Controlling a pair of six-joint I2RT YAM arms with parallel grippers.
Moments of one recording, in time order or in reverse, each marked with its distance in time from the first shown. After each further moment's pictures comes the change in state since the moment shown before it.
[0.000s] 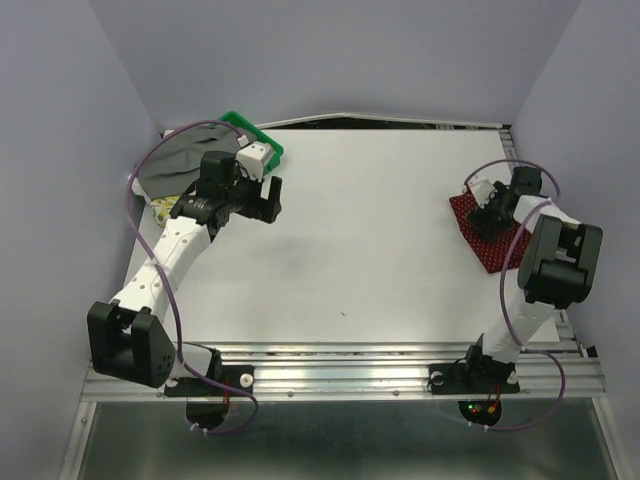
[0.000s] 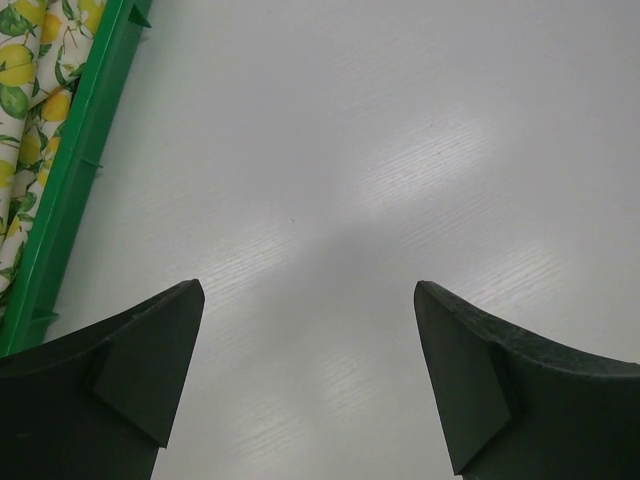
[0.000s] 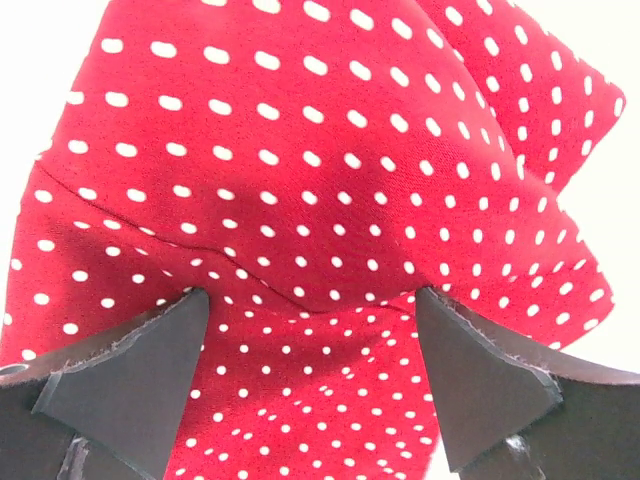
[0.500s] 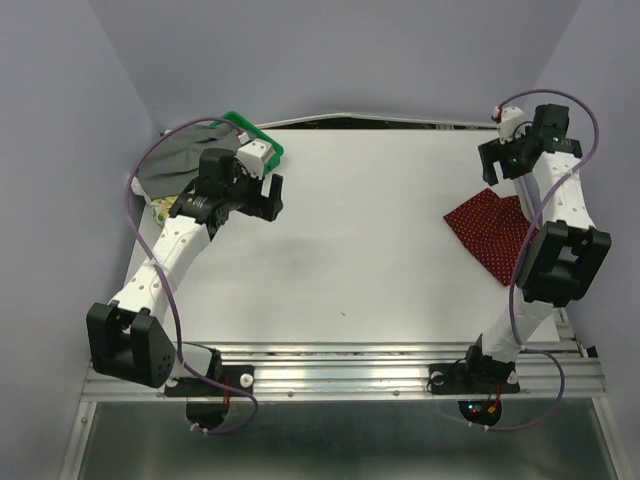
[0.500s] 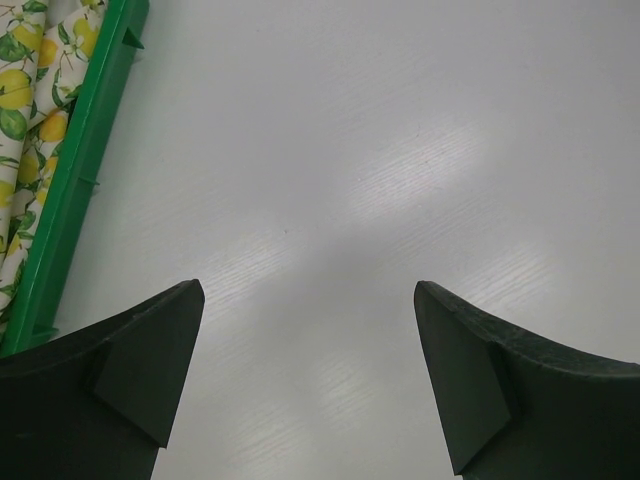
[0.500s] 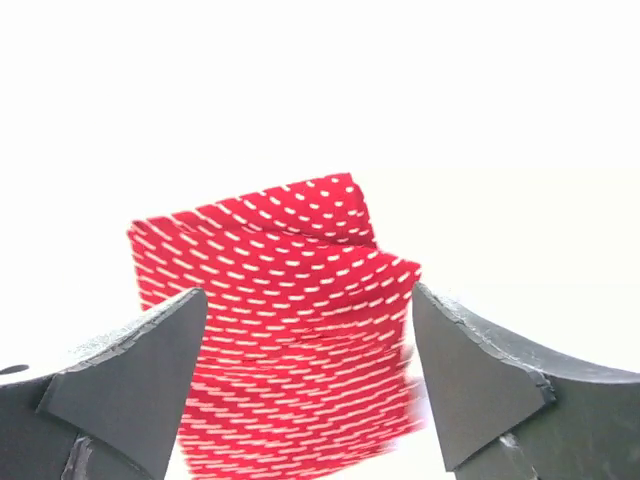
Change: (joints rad) left arm 0.000 0.001 0.019 -0.001 0.029 0.008; right arm 0.050 -0.011 0.527 -0.390 -0.126 0.365
